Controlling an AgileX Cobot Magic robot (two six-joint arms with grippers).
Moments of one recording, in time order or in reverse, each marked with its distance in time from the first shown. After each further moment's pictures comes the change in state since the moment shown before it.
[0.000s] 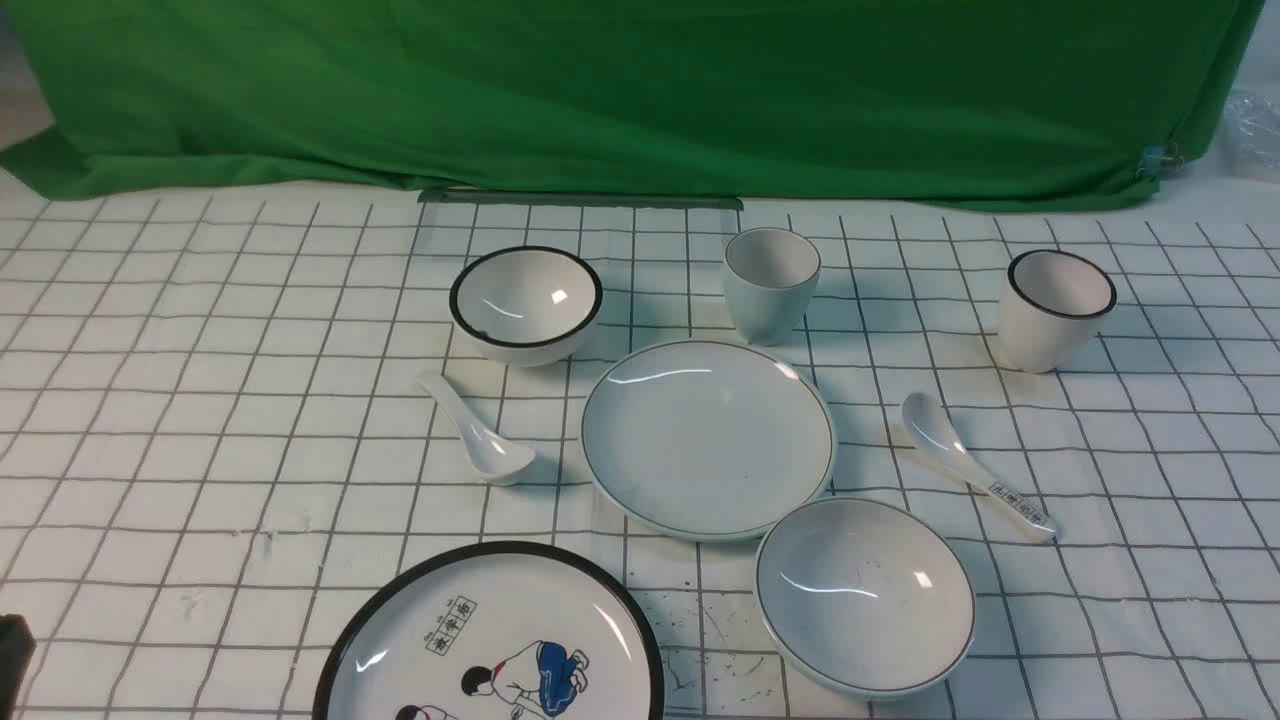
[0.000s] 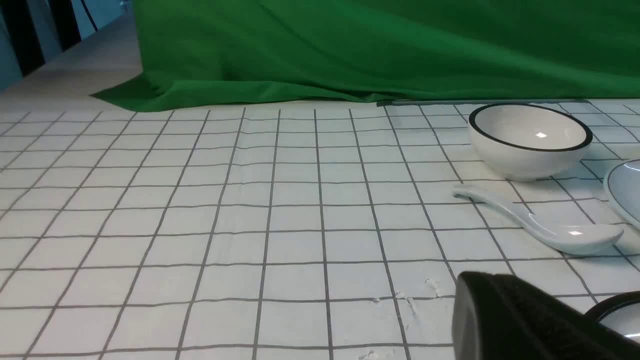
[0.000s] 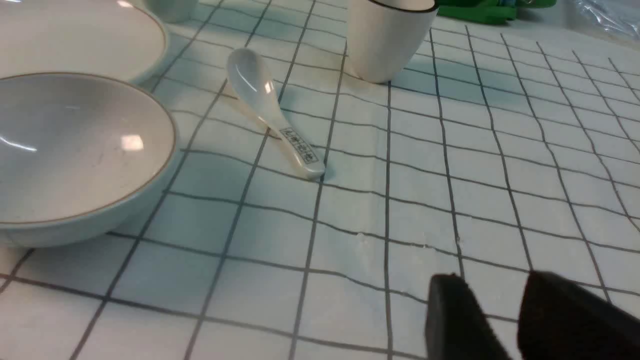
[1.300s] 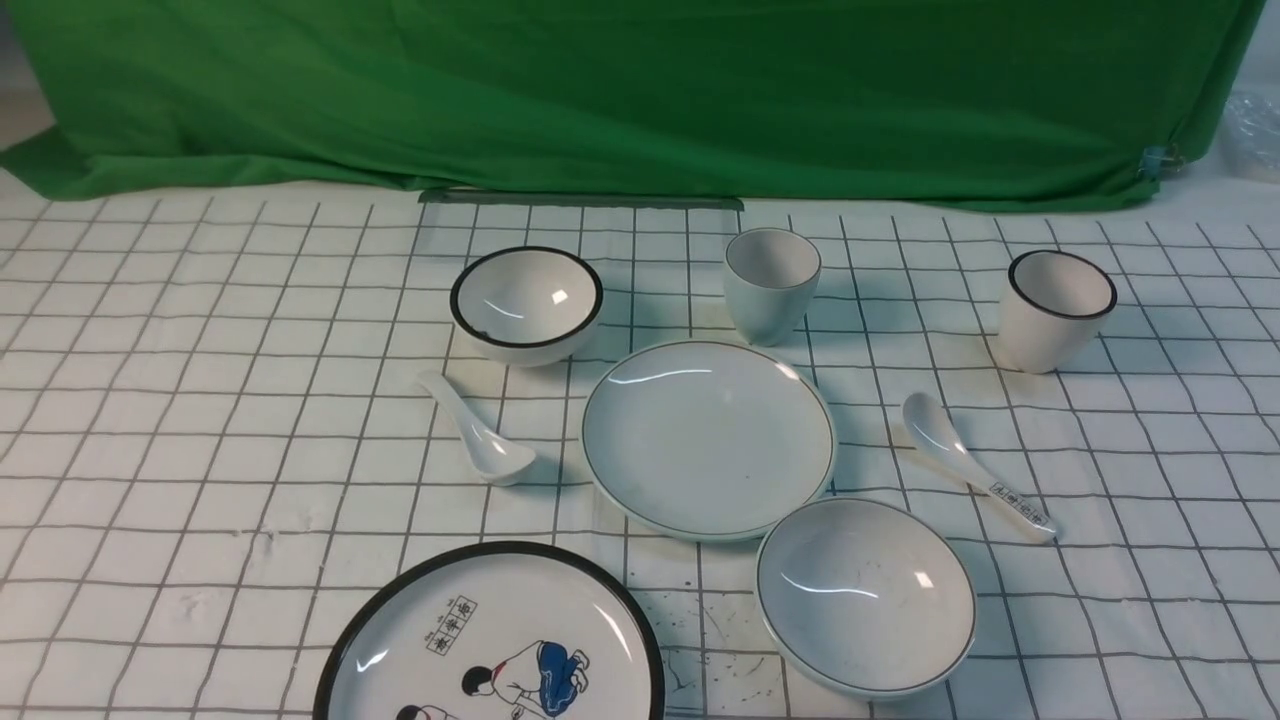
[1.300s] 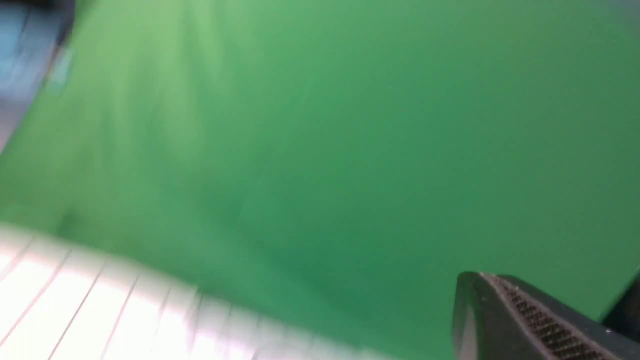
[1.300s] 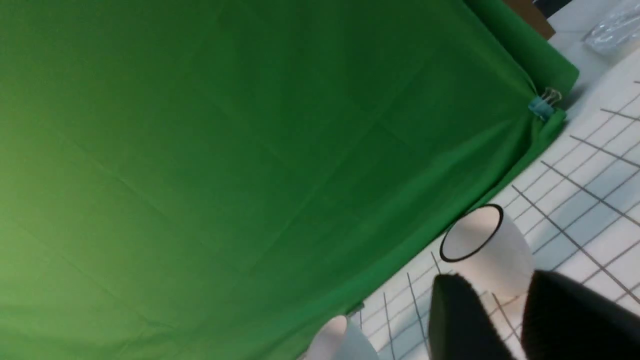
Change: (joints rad) right arm 0.003 -0.001 0.000 0.316 -0.471 0.687; left arm -0.002 0.379 -0.715 -0.188 0.262 -0.344
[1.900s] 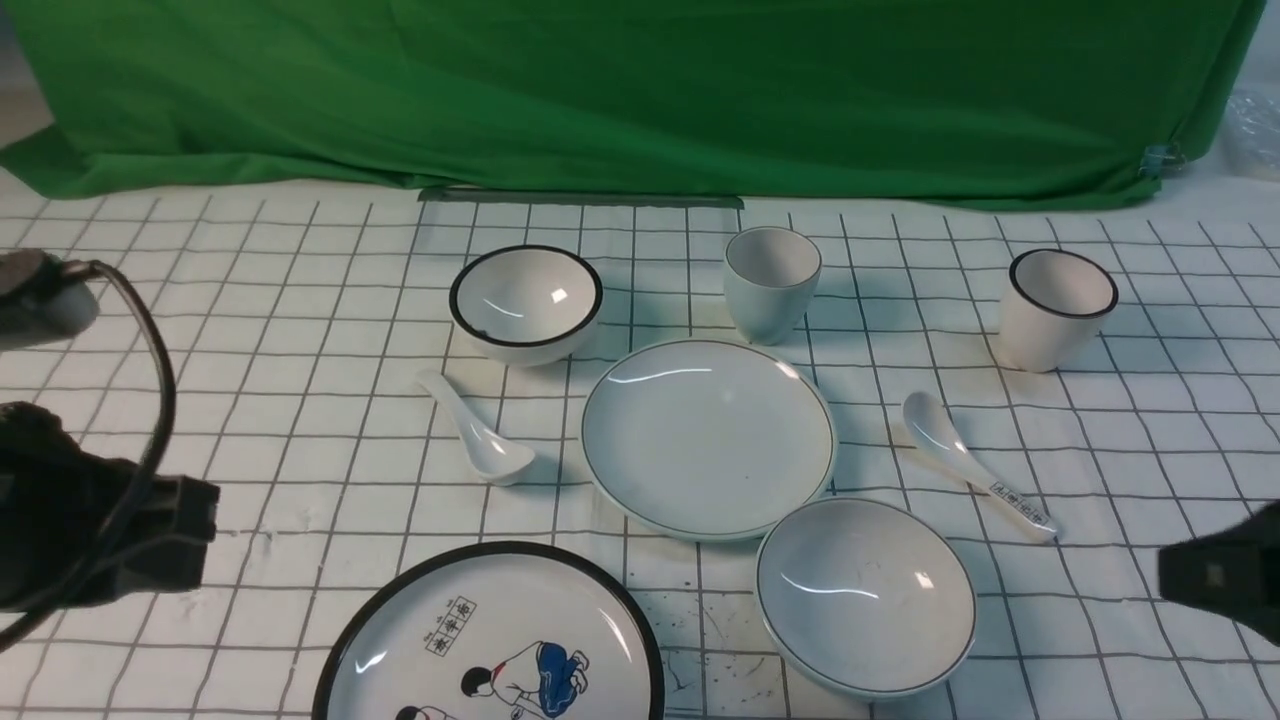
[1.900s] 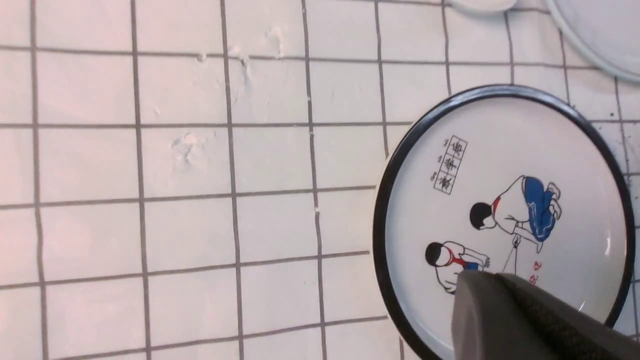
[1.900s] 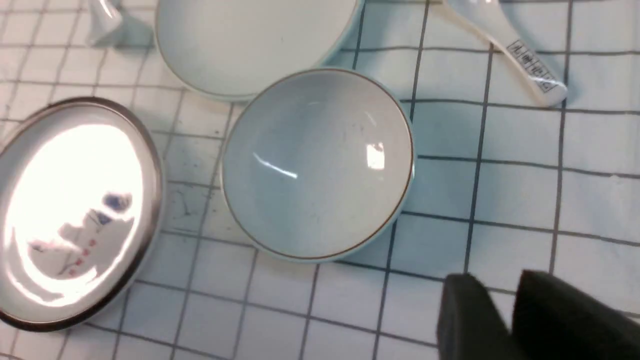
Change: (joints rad) right arm 0.170 0.935 -0.740 -0.082 0.924 -0.468; left arm -0.001 0.638 -0.072 -0.094 0.495 0.407
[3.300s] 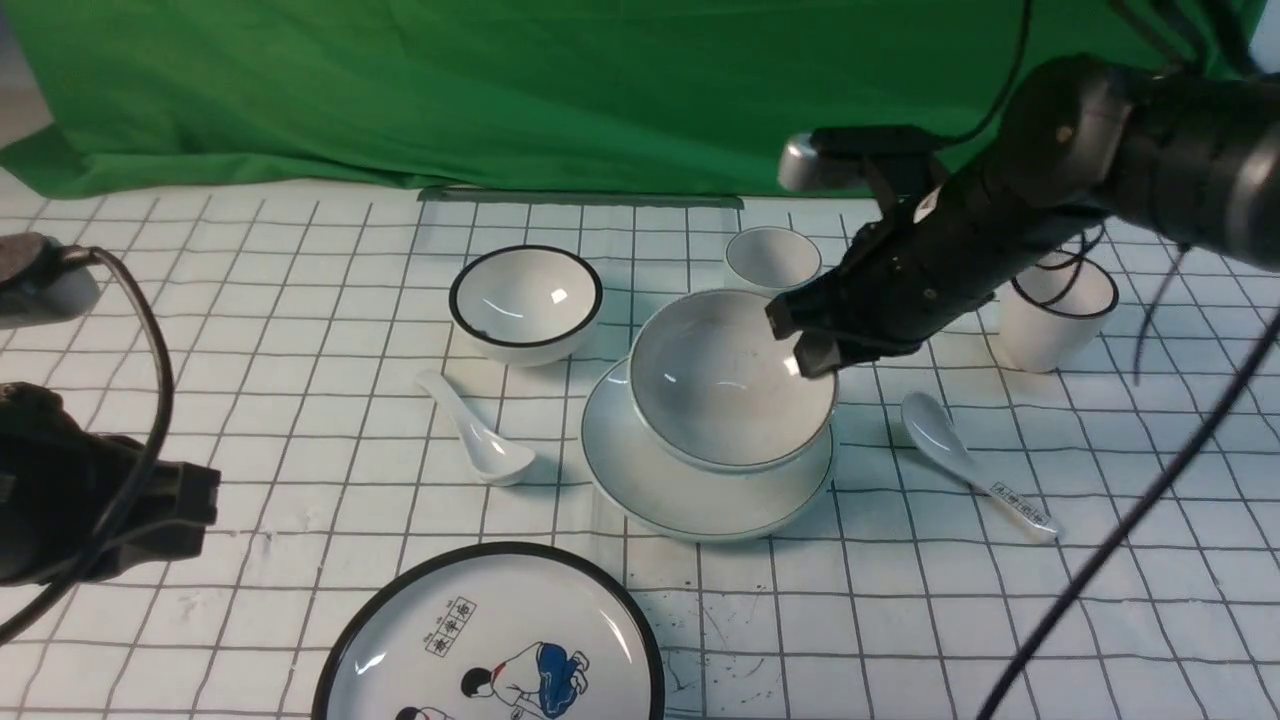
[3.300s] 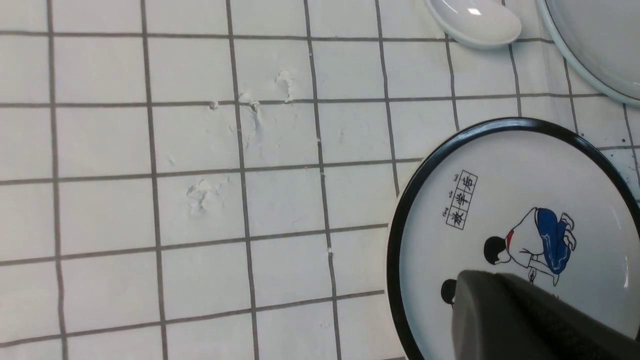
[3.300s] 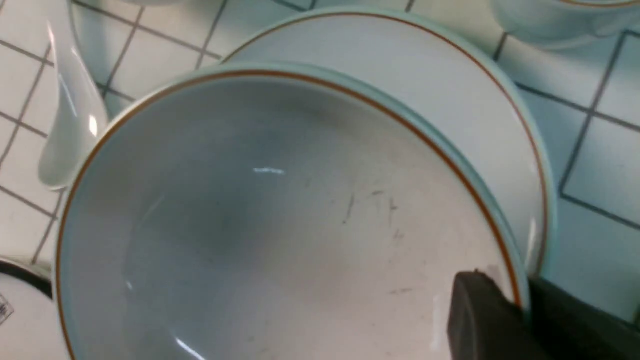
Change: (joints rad) right arm 0.208 1.021 -0.803 -0.008 -0.044 -0.106; left arm -0.001 0.000 0.003 0.001 -0.073 0.044
